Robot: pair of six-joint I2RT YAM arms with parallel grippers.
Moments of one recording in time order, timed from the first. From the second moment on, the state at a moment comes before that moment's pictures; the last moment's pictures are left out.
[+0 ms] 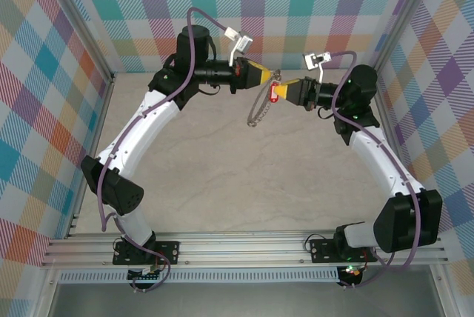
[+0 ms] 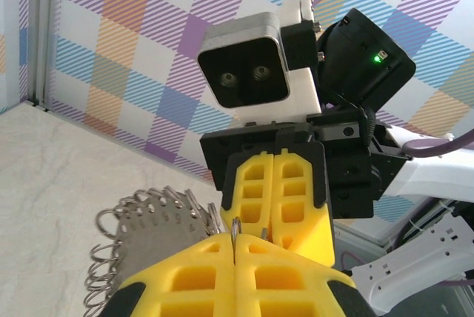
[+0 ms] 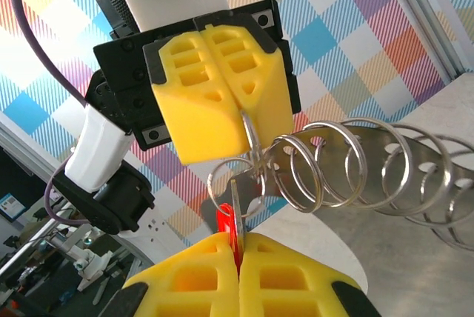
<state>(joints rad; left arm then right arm) -0.55 1.75 1.97 -0.44 0.89 -0.21 0.19 1.34 1.15 0.42 -1.27 0.87</state>
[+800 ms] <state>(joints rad) -0.57 1.70 1.82 -0.25 0.84 -0.31 0.25 1.38 1.15 0.38 -1.23 0.84</state>
